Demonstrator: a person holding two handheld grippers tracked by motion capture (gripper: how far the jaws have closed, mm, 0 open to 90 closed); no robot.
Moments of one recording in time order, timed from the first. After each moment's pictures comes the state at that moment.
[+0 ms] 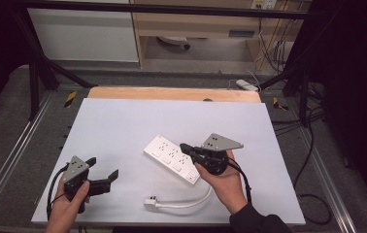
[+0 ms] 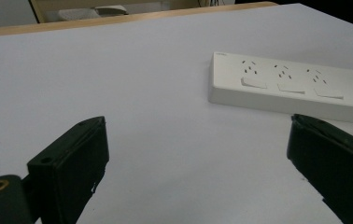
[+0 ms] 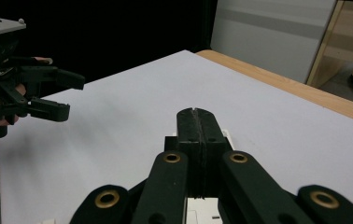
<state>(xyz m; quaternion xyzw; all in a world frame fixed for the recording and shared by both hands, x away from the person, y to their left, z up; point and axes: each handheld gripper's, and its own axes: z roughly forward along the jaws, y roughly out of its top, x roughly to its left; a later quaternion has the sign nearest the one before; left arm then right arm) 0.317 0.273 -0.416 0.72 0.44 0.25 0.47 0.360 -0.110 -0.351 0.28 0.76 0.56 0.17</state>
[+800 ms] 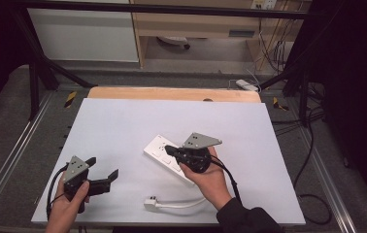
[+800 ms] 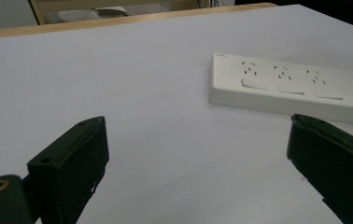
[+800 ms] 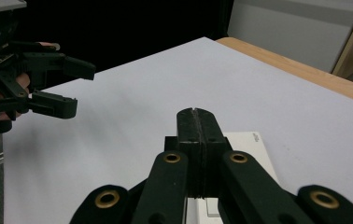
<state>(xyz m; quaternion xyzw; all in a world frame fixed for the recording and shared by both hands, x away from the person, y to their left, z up) 0.317 0.273 -0.415 0.72 0.44 0.25 0.48 0.373 -0.071 -0.363 0.26 0.78 0.54 0.15</state>
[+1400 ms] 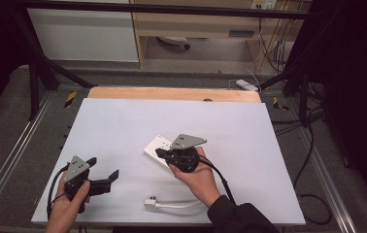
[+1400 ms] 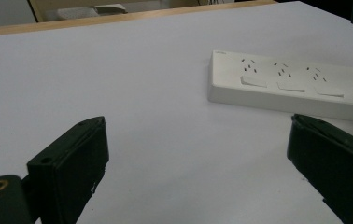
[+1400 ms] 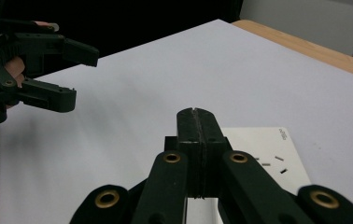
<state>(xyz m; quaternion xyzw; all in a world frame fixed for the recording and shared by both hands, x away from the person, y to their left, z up) 0.318 0.272 -0.416 0.73 0.44 0.25 0.47 0.383 -0.044 -0.379 0.26 0.80 0.52 0.12</state>
